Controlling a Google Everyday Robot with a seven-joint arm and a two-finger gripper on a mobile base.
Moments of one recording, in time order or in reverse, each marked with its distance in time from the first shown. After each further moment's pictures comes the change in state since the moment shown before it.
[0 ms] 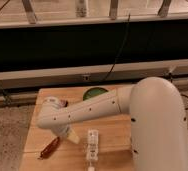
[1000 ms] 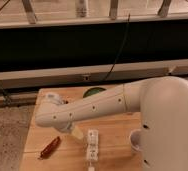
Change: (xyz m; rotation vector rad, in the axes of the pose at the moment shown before) arm 0.021 0.024 -0.046 -0.026 0.096 0.099
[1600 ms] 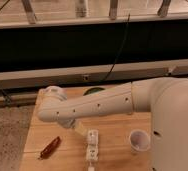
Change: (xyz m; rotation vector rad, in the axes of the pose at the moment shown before) arm 0.023 0.010 -0.019 -0.003 0.040 0.090
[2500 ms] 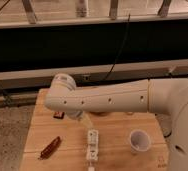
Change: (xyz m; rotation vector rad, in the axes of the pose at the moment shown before) arm 0.052 0.025 -0.041 0.010 0.023 0.160
